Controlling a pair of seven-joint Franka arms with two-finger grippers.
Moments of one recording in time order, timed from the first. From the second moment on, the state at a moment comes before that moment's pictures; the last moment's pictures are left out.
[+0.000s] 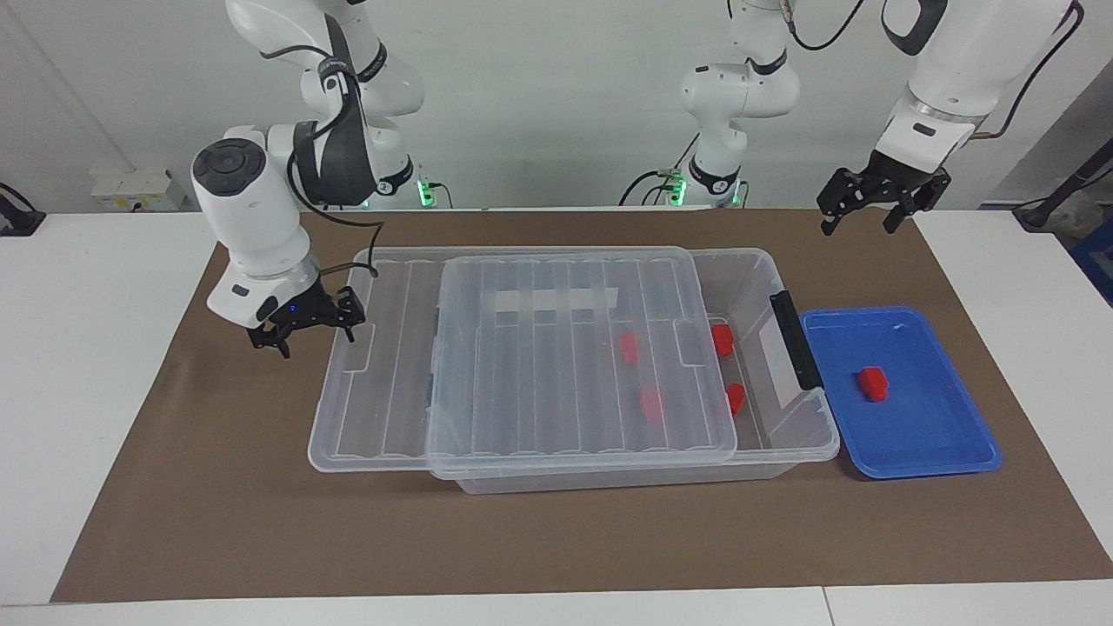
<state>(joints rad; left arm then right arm) -0.12 -0.05 0.05 -1.62 0.00 1.58 -0.04 -0.04 0.18 0.08 -1.76 -0.09 1.95 -0.27</state>
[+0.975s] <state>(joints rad) -0.12 -0.06 0.05 -1.62 0.00 1.56 -0.04 -0.11 0.18 0.08 -1.76 -0.09 1.95 -0.36</state>
